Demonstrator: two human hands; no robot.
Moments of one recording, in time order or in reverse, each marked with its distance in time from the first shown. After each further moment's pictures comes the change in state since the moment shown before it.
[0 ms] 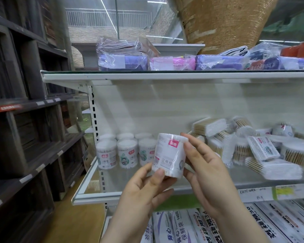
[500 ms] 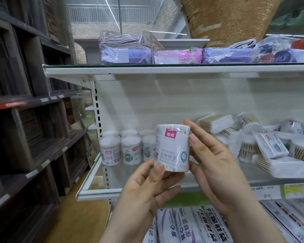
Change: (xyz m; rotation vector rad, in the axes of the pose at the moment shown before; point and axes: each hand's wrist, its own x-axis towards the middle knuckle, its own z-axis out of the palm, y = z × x) left_hand -0.002 0.005 -0.004 -0.079 -0.065 0.020; right_hand 0.000 -0.012 0.004 0.007 -0.086 -0.017
